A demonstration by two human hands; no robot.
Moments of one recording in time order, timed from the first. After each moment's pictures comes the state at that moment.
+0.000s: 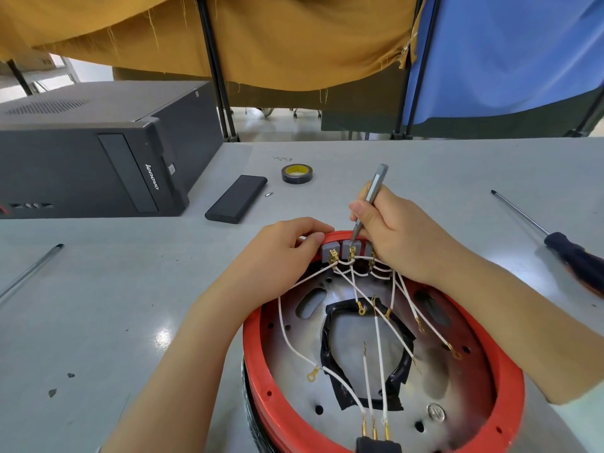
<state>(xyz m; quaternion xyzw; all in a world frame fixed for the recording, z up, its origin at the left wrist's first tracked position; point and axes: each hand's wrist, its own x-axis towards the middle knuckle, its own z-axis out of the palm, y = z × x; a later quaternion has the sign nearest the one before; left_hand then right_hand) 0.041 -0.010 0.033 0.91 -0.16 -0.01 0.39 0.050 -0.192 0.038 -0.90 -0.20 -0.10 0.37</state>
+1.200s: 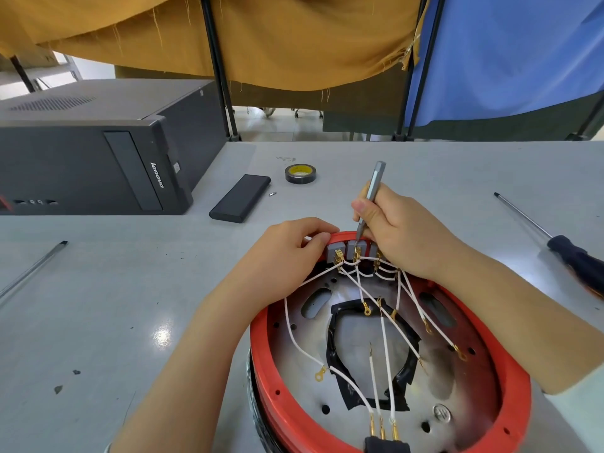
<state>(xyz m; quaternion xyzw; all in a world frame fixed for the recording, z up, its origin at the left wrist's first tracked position) 0.042 -0.009 0.030 0.91 -0.16 0.00 0.39 0.054 -0.188 0.042 -0.91 -0.20 -0.11 0.34</state>
